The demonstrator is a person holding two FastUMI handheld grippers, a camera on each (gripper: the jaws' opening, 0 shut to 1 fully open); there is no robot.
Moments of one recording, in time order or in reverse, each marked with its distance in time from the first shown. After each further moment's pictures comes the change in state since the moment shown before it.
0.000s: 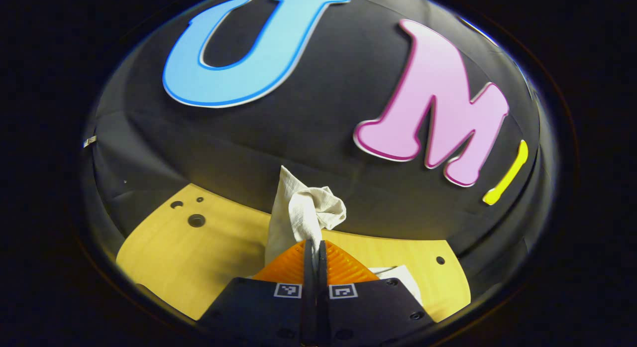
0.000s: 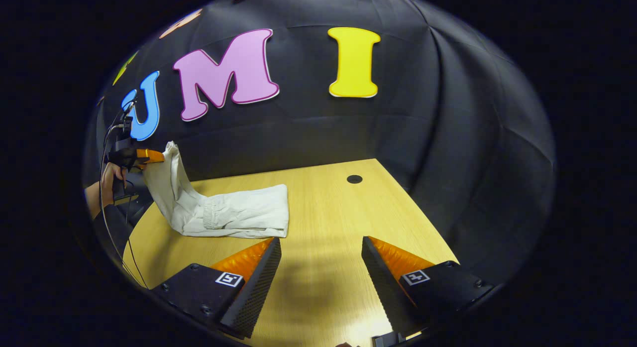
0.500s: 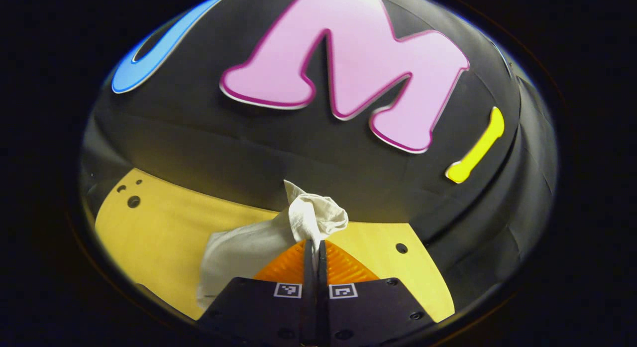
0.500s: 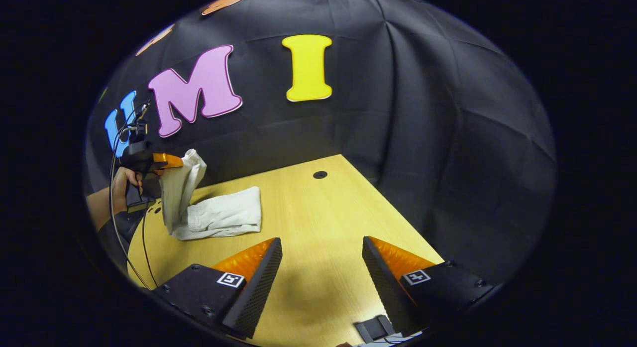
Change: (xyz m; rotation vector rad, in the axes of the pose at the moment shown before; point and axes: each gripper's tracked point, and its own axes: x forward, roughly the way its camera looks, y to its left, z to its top) left arm 0.039 -0.153 -0.068 0.043 0.129 -0.186; right arm -0.051 -0.063 -0.023 0.106 -0.003 -0.138
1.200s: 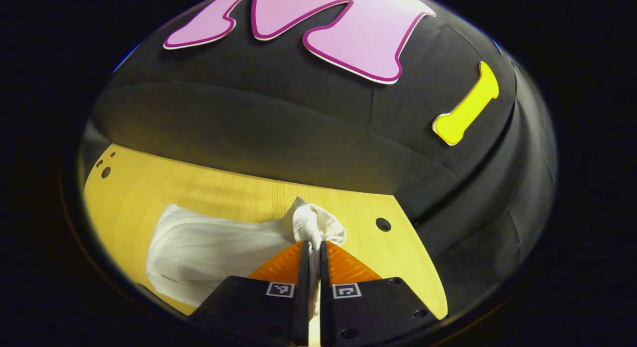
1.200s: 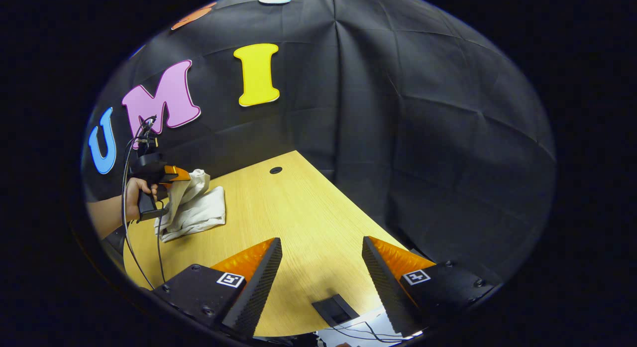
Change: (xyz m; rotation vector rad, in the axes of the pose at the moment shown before) left arm 0.050 -0.072 -0.086 -0.006 0.137 -0.016; right arm -0.052 -0.069 -0.024 0.088 -0.003 -0.143
